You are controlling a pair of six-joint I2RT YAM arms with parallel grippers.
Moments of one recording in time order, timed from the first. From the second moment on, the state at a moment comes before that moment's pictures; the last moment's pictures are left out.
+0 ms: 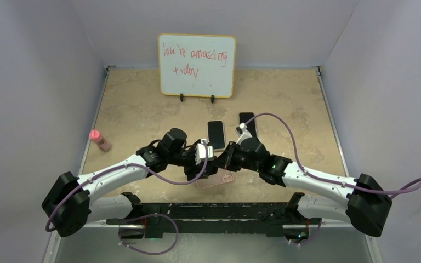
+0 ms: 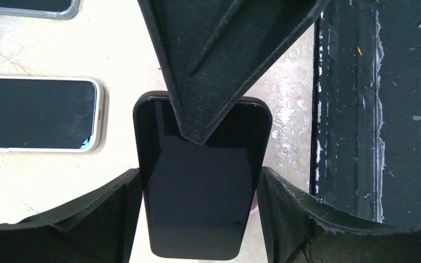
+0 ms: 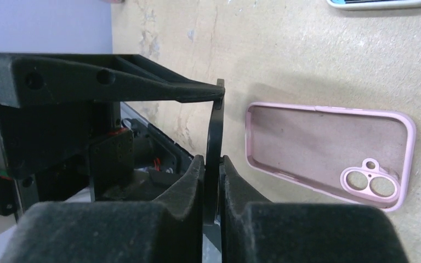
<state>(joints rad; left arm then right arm) -0.78 1.16 0.63 -0.16 0.56 0.41 0.93 1.10 0.56 0.02 -0.08 1.06</state>
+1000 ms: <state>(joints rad) -0.76 1.03 0.79 -0.30 0.08 -0.25 0.87 0.93 0.54 -0.15 -0.14 0.83</state>
